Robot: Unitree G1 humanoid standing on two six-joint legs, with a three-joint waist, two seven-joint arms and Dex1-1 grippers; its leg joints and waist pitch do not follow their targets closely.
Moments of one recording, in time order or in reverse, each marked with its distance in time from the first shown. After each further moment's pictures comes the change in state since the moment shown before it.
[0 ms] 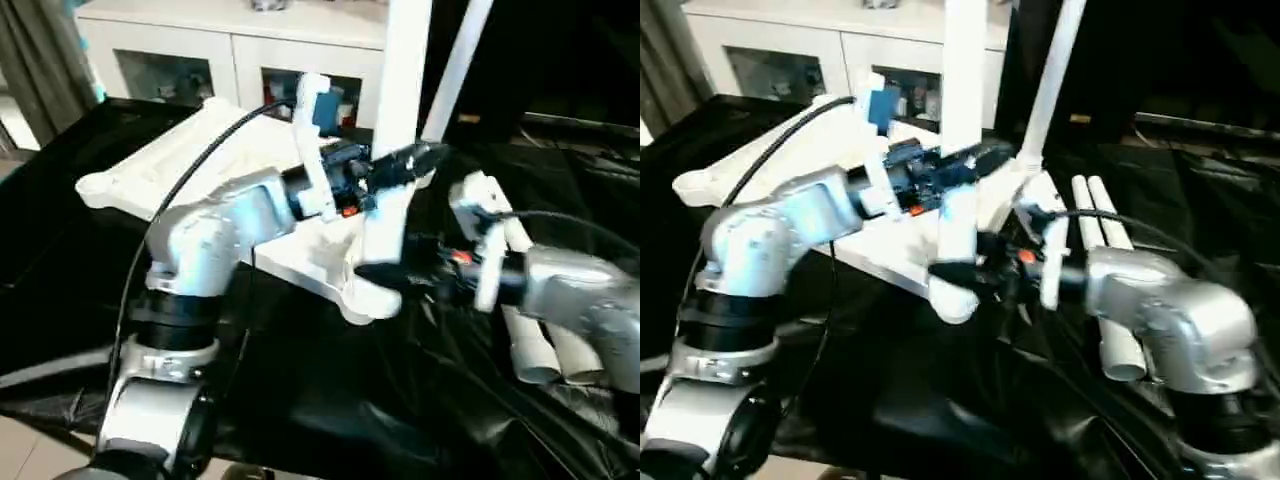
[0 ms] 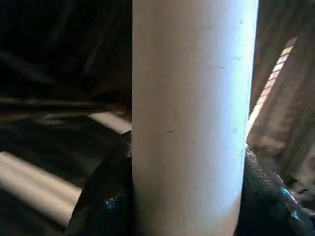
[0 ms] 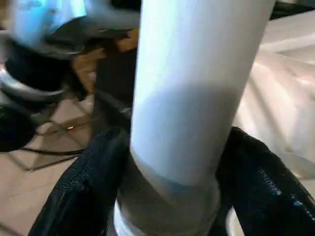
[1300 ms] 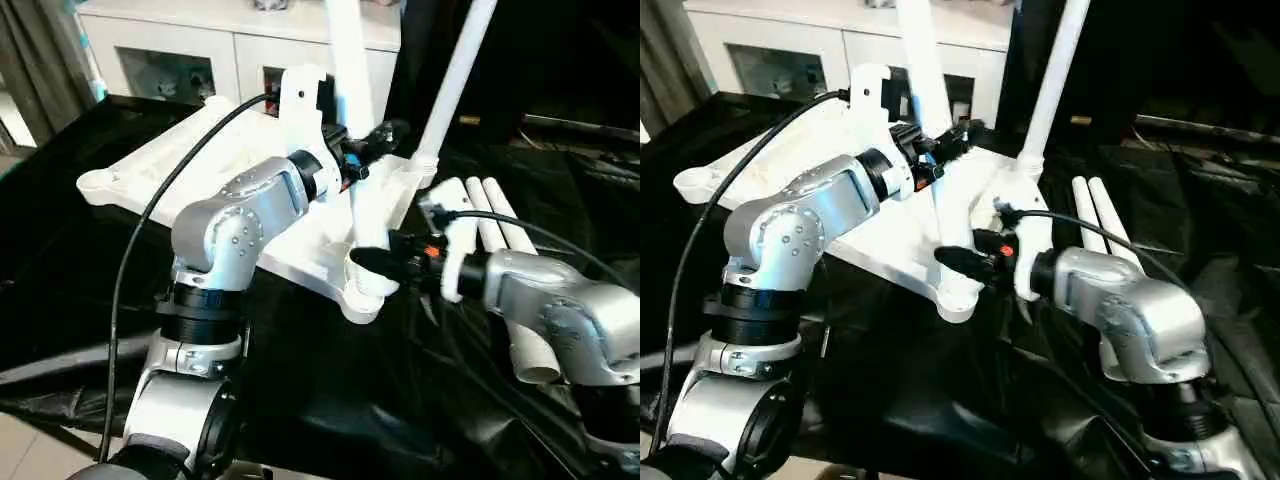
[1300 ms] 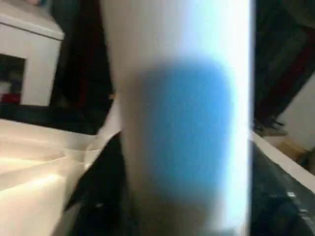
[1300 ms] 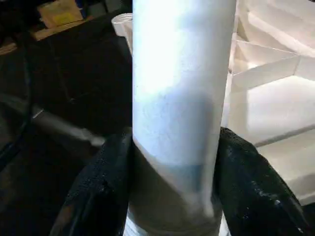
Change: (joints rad) left arm -0.033 -0.124 -0.023 0.046 0.318 -0.099 0.552; right arm -0.047 0.159 0.085 0.136 -0.205 -0.042 -0.319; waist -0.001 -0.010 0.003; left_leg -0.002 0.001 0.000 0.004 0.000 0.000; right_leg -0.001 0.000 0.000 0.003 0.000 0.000
